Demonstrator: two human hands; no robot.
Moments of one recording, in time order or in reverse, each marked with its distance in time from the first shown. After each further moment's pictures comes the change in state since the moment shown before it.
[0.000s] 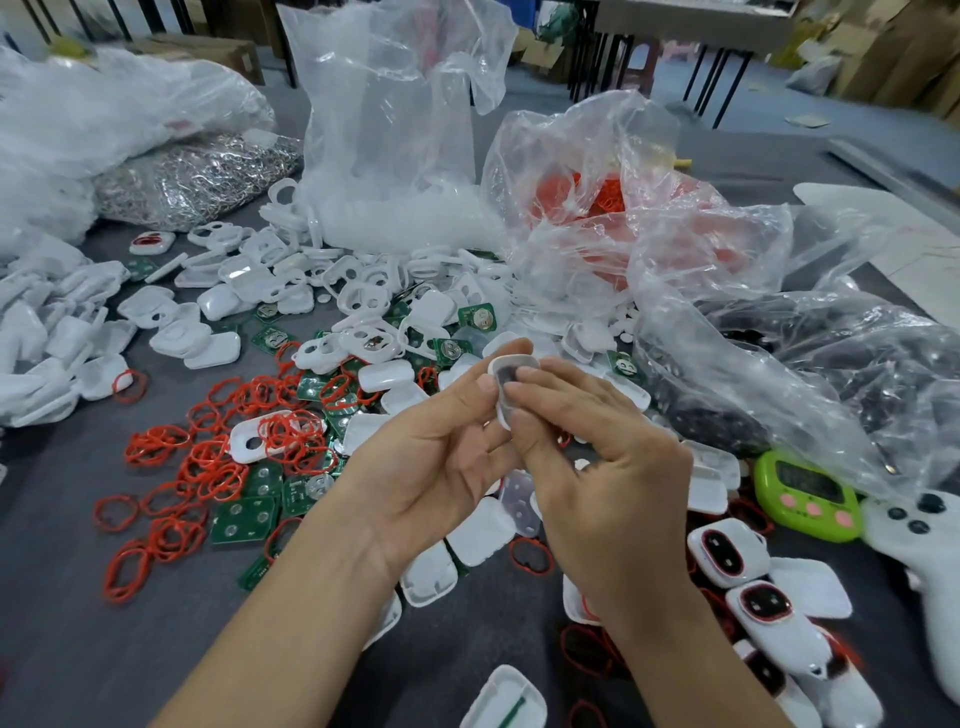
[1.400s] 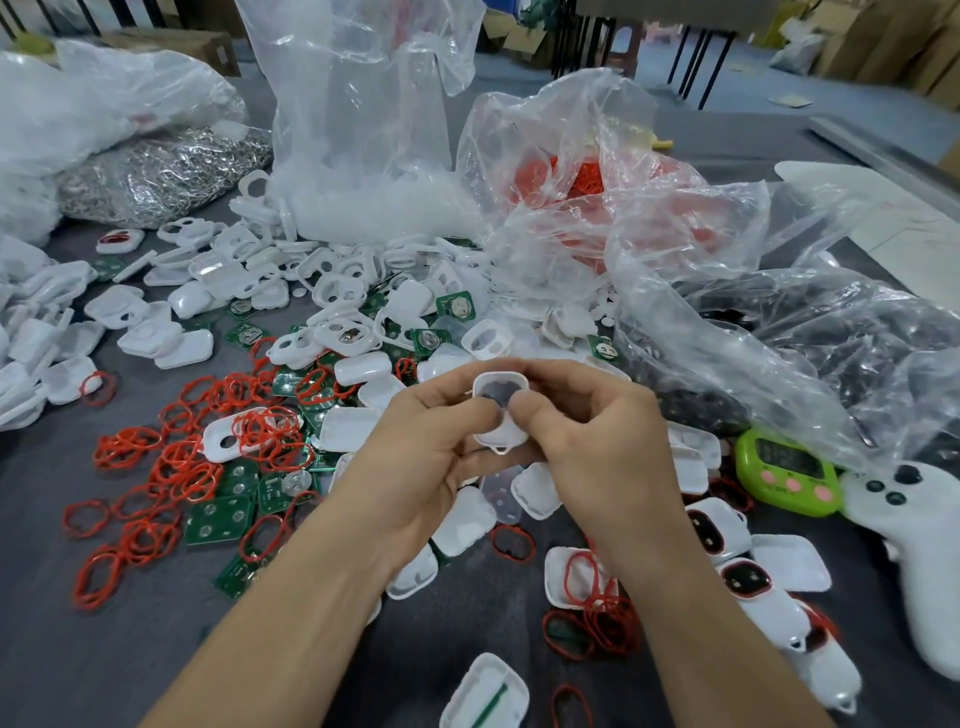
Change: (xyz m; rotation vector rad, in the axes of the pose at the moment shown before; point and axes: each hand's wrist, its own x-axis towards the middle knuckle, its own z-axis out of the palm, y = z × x) left_hand 0.001 -0.015 0.007 0.454 0.142 0.143; right_hand 0.016 0.008 -0.014 0.239 -0.171 0.545
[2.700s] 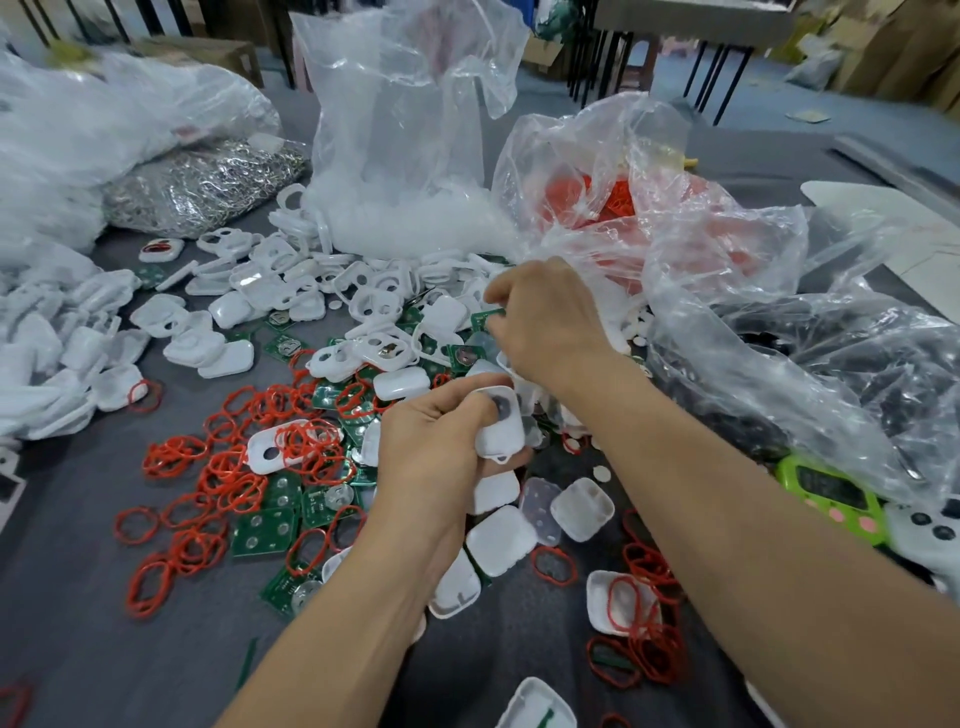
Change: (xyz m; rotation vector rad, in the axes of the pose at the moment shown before) left_hand 0.002 0.005 -0.002 0.070 0.461 0.114; right_hand 0.127 -0.031 0.061 -0.924 -0.113 -0.267
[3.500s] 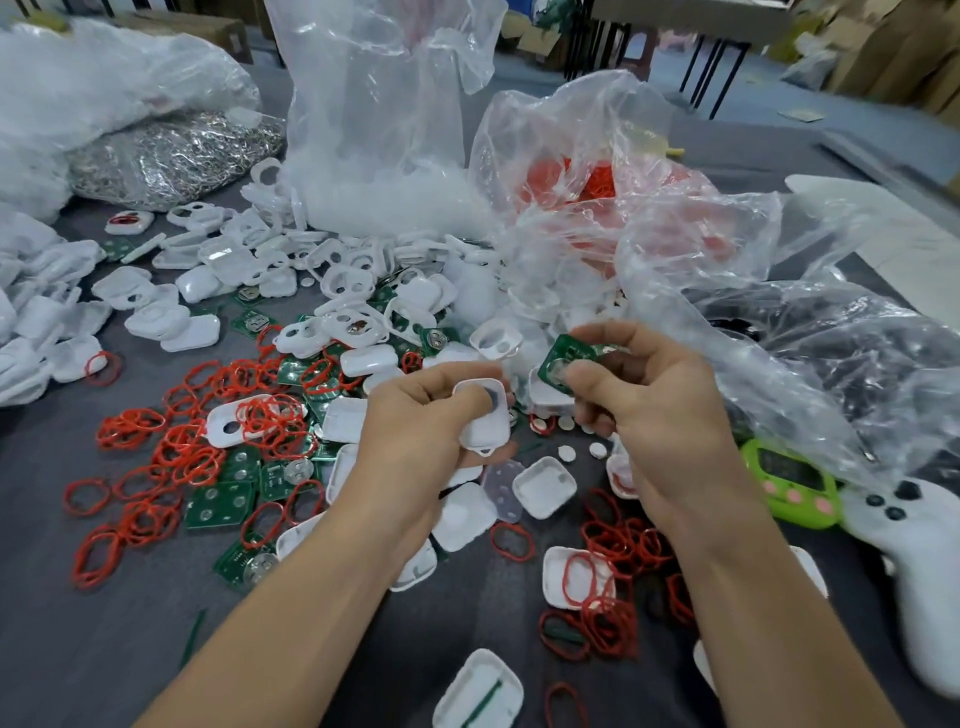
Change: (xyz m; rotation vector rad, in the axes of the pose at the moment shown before) left_hand -0.008 -0.005 0.007 0.097 -0.076 -0.033; right_hand -0.116 0.058 -0.037 1.096 0.104 0.309
